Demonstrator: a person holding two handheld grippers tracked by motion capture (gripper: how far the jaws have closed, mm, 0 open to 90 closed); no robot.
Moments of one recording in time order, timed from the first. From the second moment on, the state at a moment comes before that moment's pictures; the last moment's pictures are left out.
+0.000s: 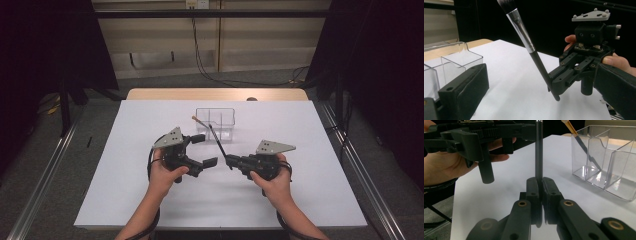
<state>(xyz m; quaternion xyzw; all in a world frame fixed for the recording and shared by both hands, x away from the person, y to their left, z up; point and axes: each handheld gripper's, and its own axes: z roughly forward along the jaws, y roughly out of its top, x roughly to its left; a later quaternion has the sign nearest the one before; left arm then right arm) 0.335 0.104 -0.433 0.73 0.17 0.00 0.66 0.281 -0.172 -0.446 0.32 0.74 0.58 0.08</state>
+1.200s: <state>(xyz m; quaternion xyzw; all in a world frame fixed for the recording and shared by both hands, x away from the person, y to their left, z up) 0.338 0.100 -0.437 0.72 0.18 -0.01 0.67 0.278 -0.166 -0.445 0.31 0.75 0.58 0.09</state>
